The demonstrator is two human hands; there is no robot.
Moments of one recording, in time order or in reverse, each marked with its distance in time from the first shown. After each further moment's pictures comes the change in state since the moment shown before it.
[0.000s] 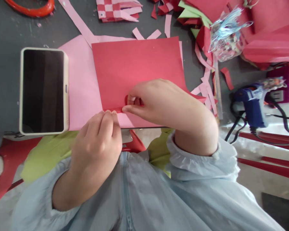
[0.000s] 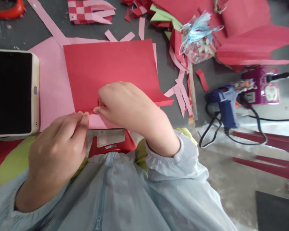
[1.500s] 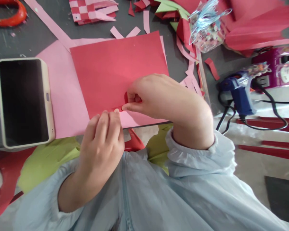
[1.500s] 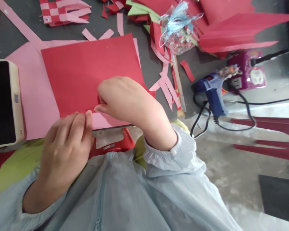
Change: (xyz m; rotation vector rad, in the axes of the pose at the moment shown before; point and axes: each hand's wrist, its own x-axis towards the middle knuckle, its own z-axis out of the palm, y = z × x) left_hand 0.011 0.018 0.012 -0.085 -0.037 0.057; right_hand -0.010 0.028 0.000 0.012 0.074 -0.002
